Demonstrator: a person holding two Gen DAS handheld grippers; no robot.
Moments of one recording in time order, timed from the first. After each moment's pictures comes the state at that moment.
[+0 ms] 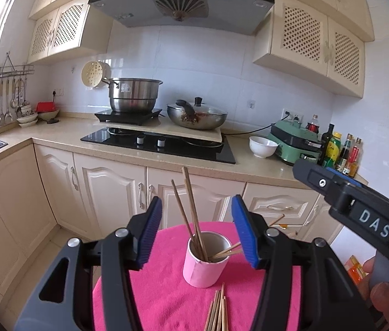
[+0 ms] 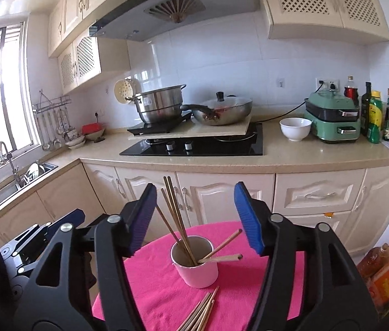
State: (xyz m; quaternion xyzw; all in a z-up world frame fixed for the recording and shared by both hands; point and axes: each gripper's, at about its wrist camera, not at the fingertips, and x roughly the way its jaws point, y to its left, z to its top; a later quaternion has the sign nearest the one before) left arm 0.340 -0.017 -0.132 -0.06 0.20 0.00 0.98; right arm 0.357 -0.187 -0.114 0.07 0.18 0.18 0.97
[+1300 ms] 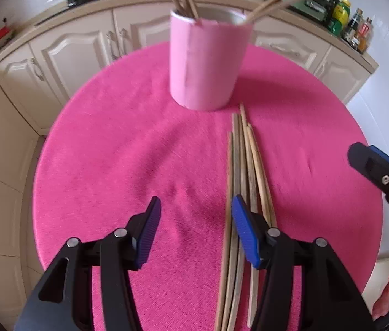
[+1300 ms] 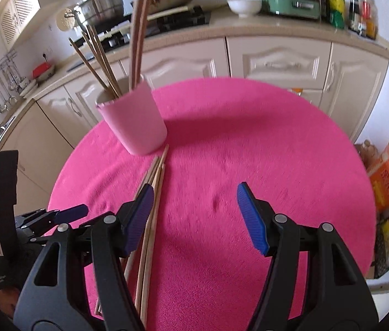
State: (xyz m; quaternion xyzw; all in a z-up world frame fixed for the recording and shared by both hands) left arm 0.368 -0.027 -0.353 -0.01 0.54 -0.07 0.84; right arm 0.327 -0.214 -0.306 0.09 0.42 0.08 0.90
